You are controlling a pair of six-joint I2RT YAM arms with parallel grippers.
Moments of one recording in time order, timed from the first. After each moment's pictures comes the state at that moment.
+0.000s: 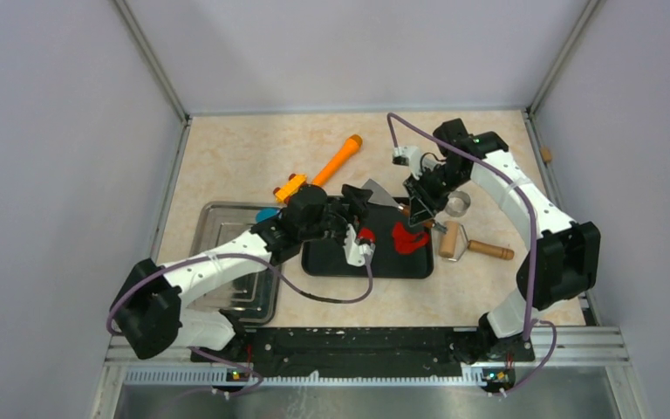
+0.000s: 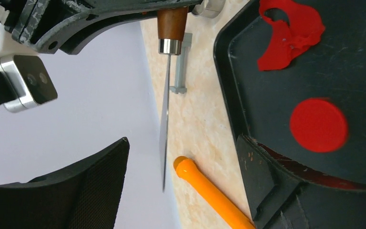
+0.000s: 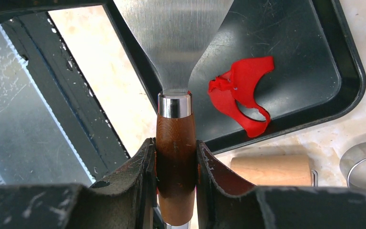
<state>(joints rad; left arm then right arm) -0.81 1.28 0.81 0.08 0.38 1.35 0.34 1.59 1.46 -1.19 -0.59 -0.54</state>
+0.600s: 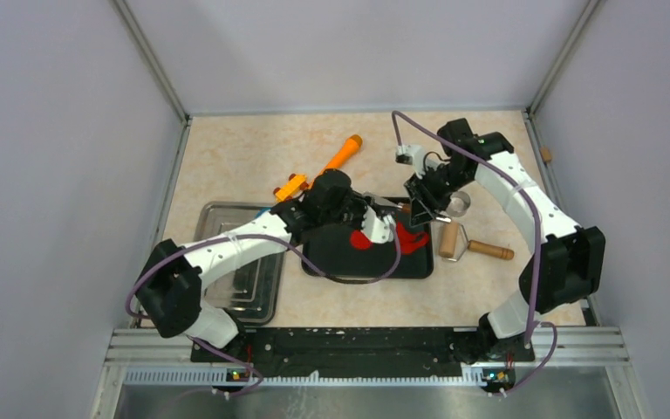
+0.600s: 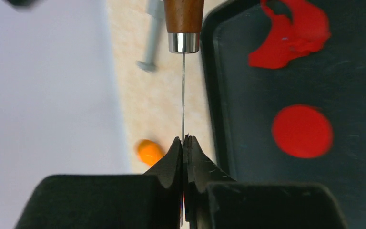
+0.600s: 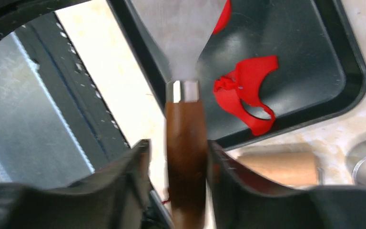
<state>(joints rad) -0.84 1.48 1.03 -0.02 0.23 1.24 0.33 1.56 1.45 -1.20 -0.60 -0.51</state>
